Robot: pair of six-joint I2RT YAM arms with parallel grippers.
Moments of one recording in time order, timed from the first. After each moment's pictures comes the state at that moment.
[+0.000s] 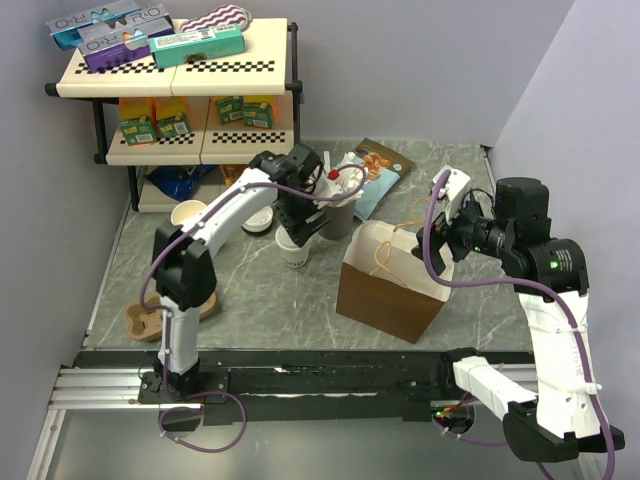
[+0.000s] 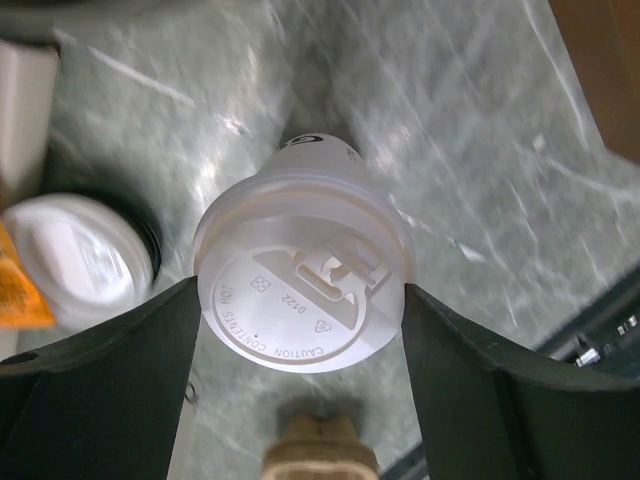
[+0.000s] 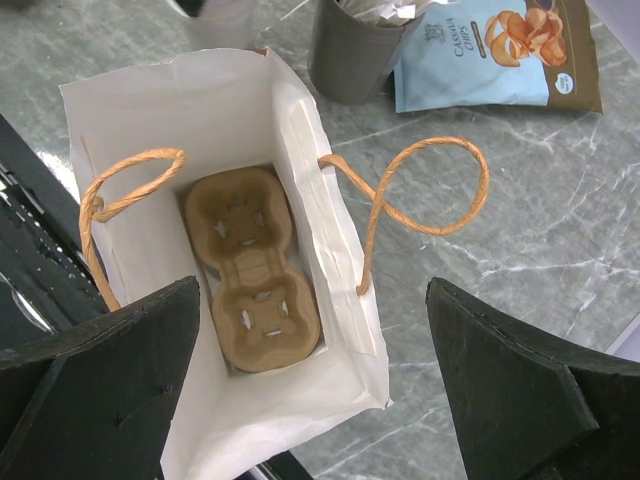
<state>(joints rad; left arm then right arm) -0.62 2.02 1.95 -1.16 0.13 0.42 0.14 0.96 1.48 -1.17 -0.49 -0.51</state>
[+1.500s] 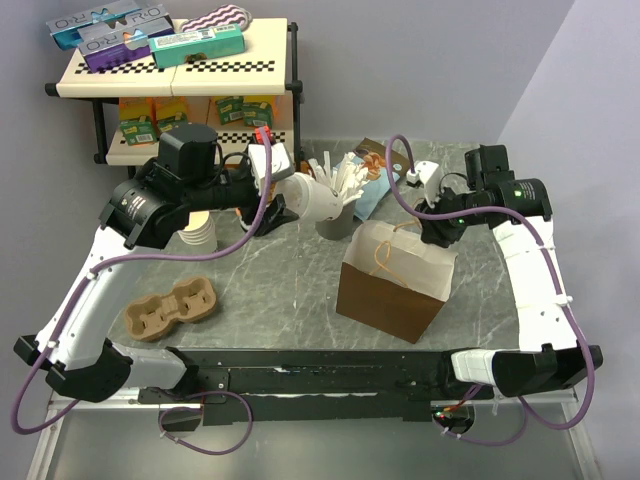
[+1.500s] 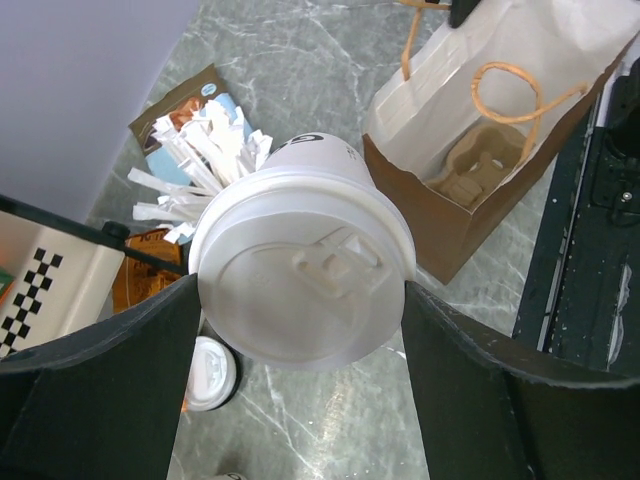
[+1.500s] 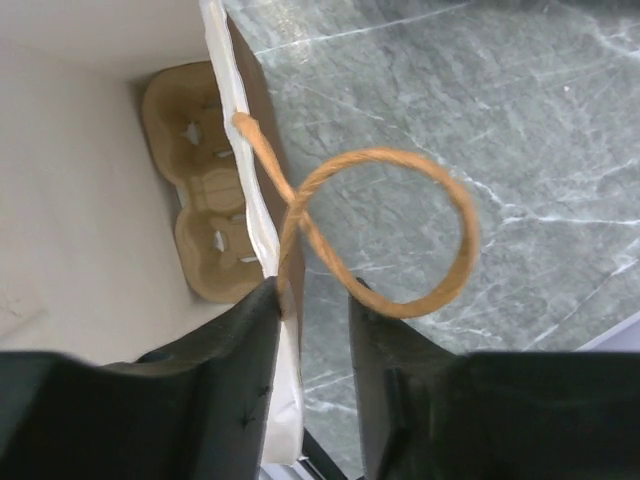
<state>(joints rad) -0.62 1.31 1.84 -0.92 0.47 0.43 0.10 1.28 1.59 -1.36 -0.44 -0.74</state>
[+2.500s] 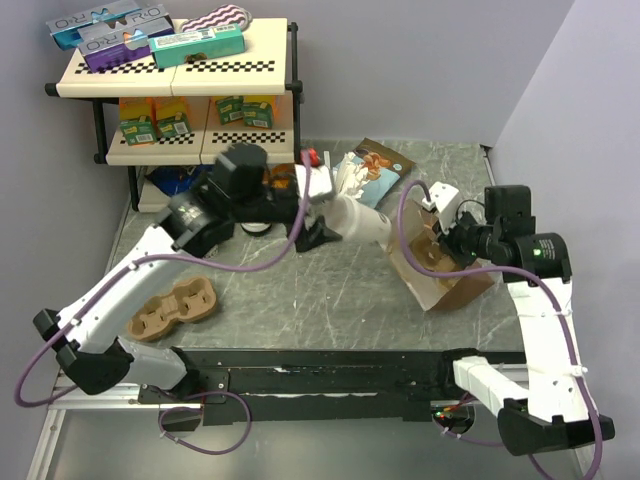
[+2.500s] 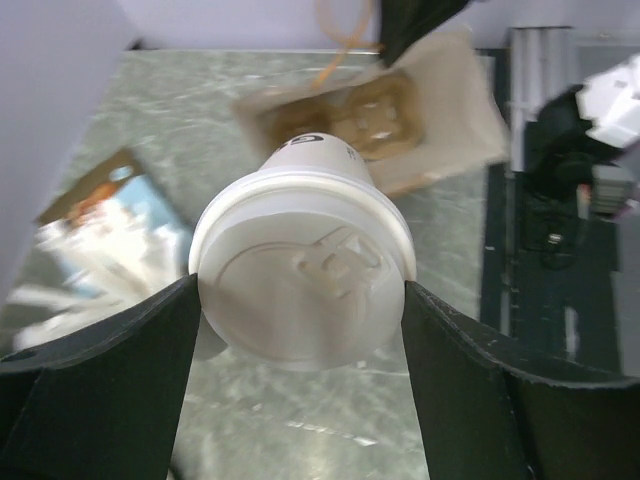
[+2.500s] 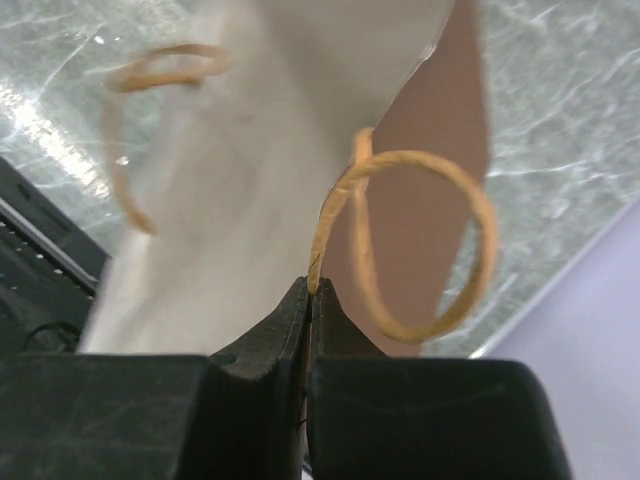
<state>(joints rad) -0.77 1.34 1.66 -0.63 0.52 0.34 0.08 0.99 1.39 -1.24 -0.33 -0.70</state>
